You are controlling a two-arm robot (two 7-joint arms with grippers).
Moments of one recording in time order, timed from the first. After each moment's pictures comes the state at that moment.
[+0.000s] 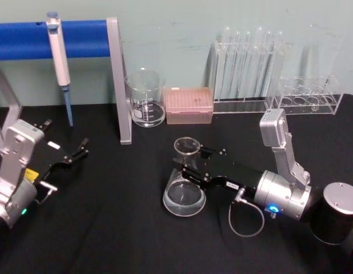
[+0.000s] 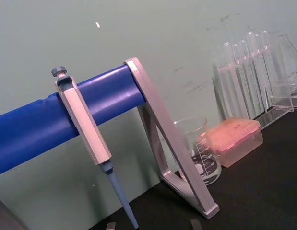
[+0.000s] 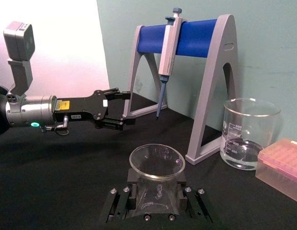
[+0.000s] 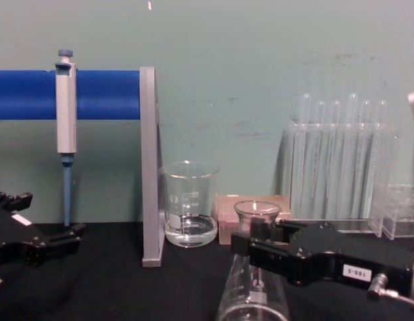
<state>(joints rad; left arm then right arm) -0.20 0.60 0.45 -1.41 -0.25 -0.12 0.03 0.35 0.40 -0.53 -1.29 0.52 -0.10 0.67</state>
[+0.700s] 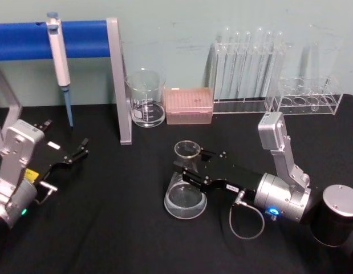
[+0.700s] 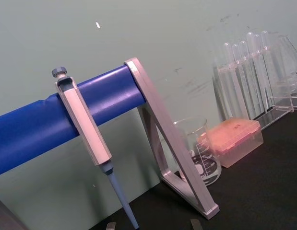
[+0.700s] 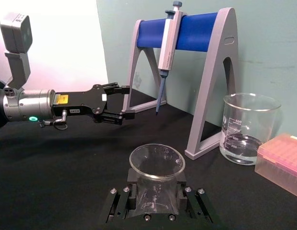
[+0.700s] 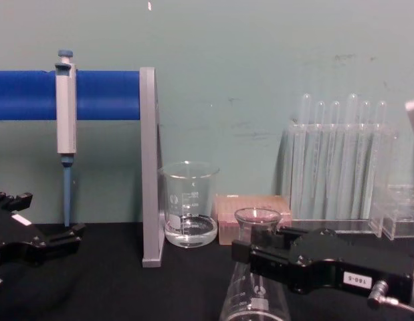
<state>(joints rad) -0.20 0.60 0.45 -1.41 -0.25 -0.12 0.03 0.34 0.40 -0.53 -1.29 0.50 -0.10 0.66</state>
